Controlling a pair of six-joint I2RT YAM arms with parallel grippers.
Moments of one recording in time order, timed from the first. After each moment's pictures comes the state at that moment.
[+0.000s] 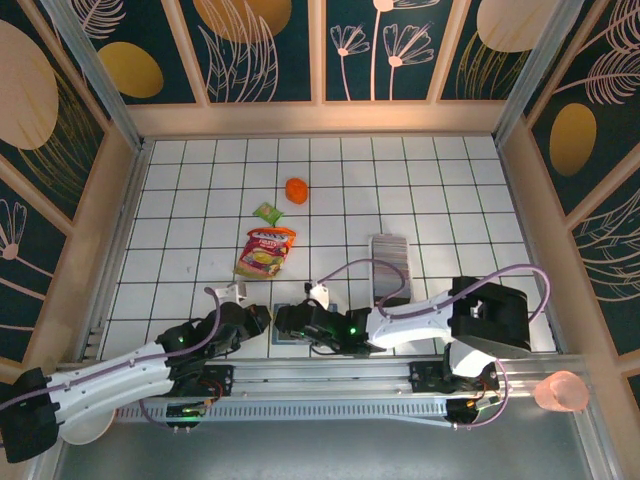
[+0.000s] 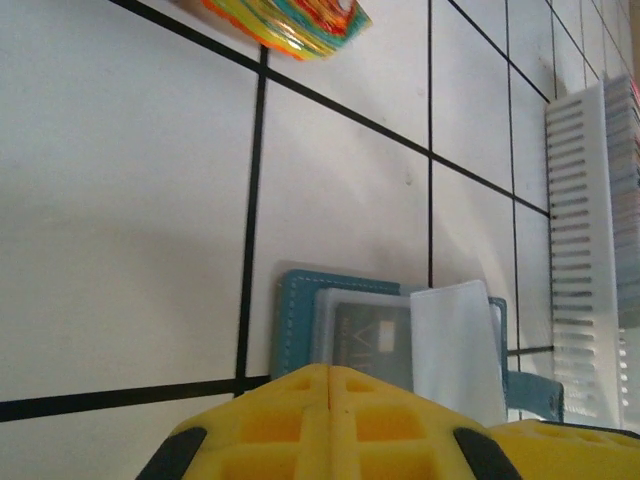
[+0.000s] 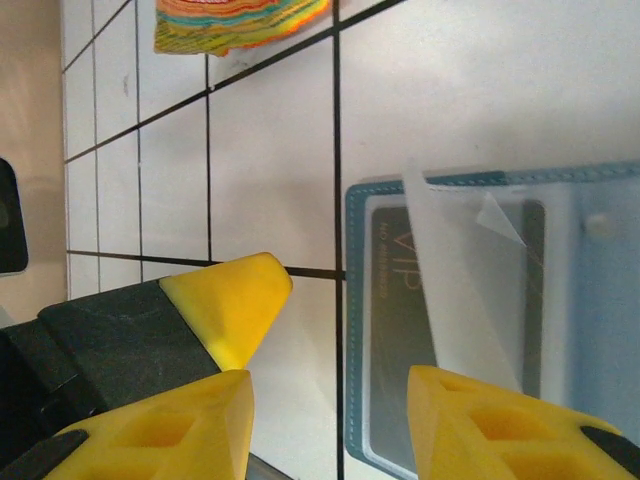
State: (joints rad) left arm -1.01 0.58 0.08 -0.16 -0.20 -1.23; right arm 1.41 1.60 0.72 0.16 0.29 1.39
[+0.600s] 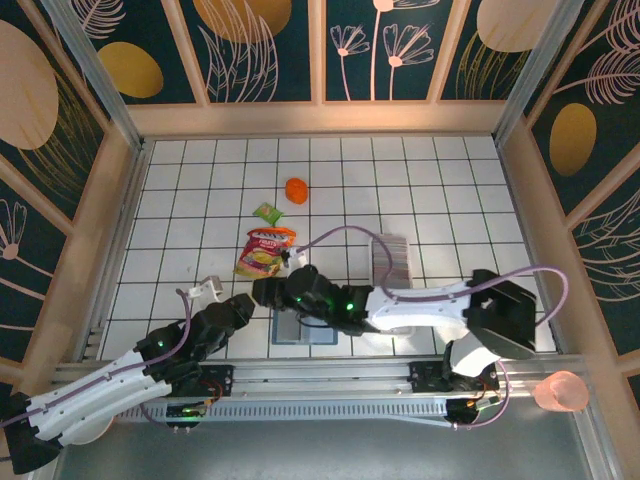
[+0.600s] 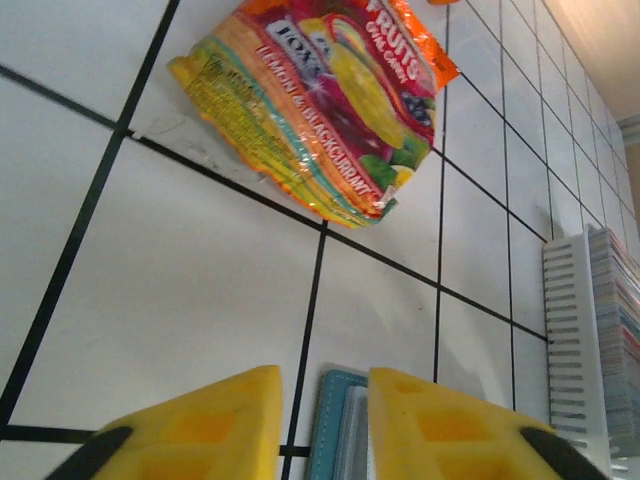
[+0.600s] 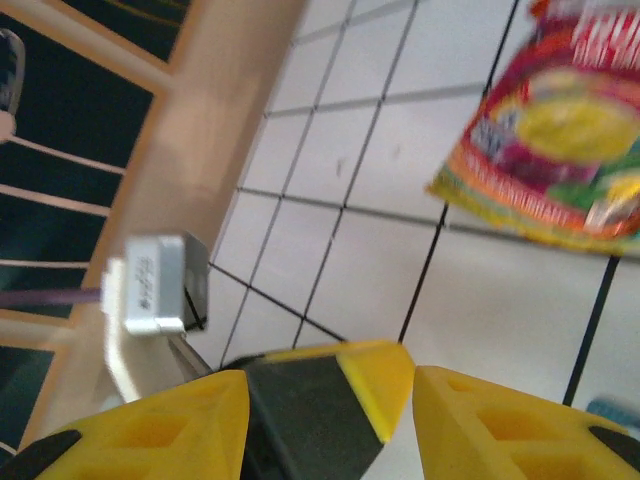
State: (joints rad) left arm -1.01 0.35 0.18 -0.49 -0.43 -1.28; right arm 1.29 1.52 0.88 0.22 0.21 0.95
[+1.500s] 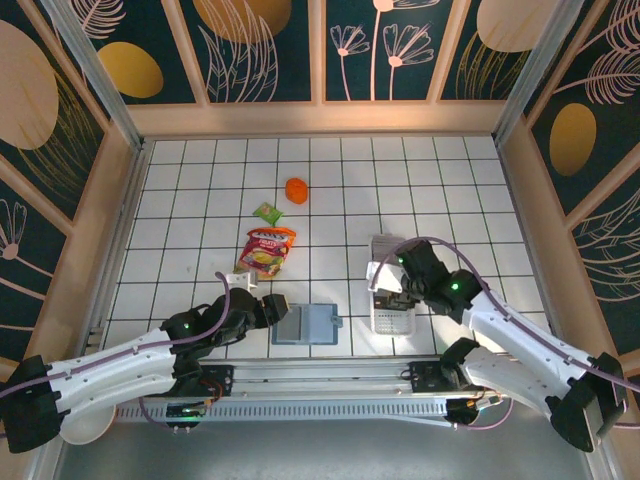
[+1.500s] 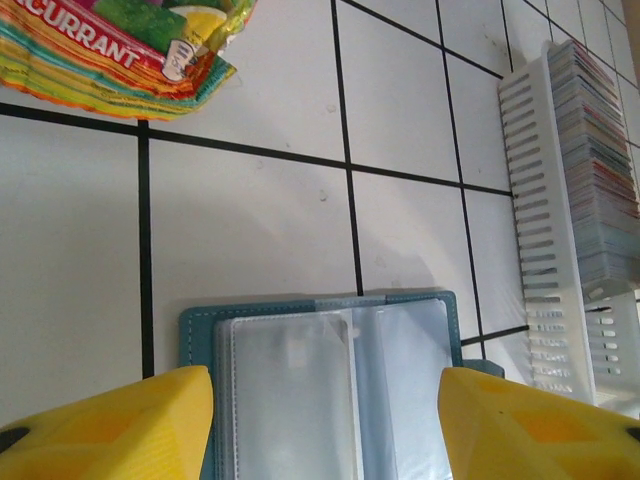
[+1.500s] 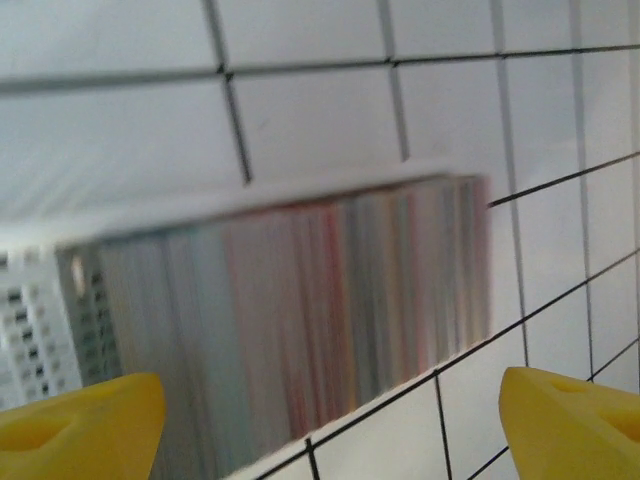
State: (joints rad) left arm -1.01 0.73 0.26 -0.22 -0.16 -1.07; right arm 0.70 0.88 0.60 -0.66 0.15 -0.89
